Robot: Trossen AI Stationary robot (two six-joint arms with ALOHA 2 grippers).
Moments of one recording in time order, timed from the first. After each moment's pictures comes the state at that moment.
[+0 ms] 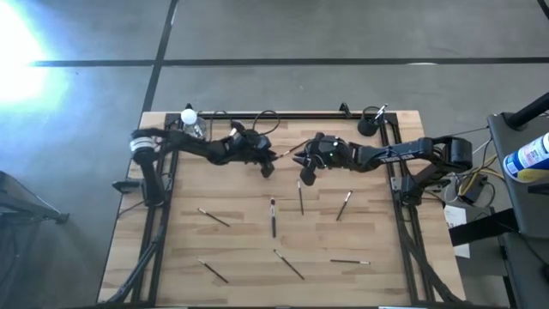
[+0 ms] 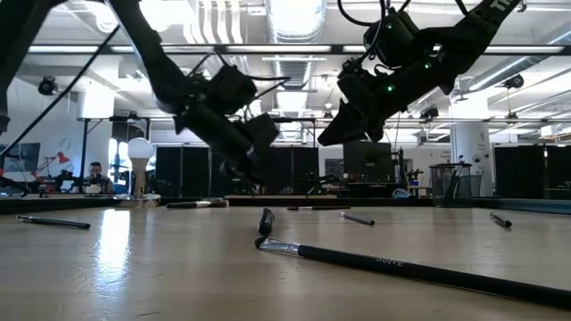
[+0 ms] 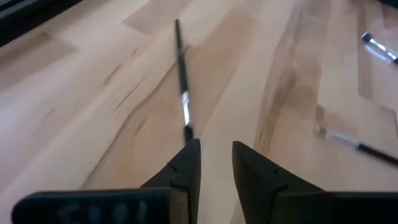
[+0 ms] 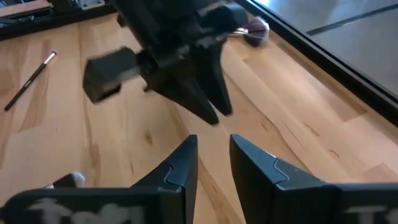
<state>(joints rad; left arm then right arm) 0.39 1.81 0.85 0.39 0.07 -0.17 -0.26 1.52 0.71 0.30 0.07 0.15</state>
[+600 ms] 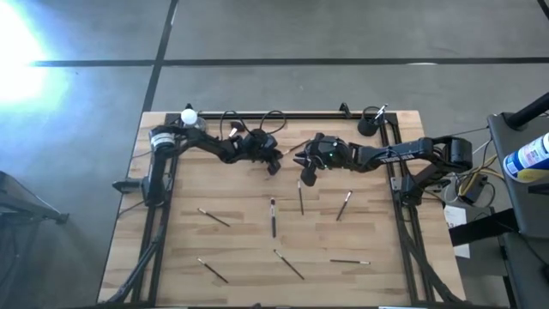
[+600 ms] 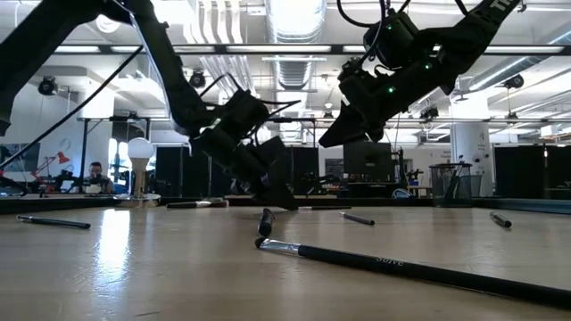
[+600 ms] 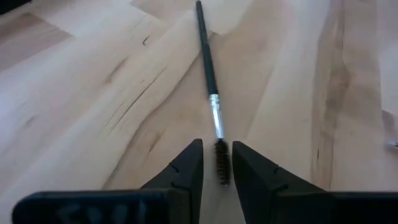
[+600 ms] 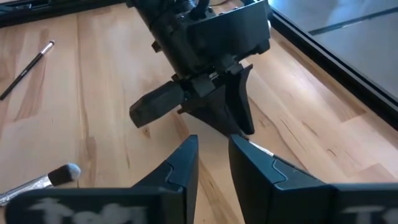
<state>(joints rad) 0.42 2.00 0.94 0.47 0.08 -0.15 -0.25 1.52 0.70 0.29 0.07 0.12</state>
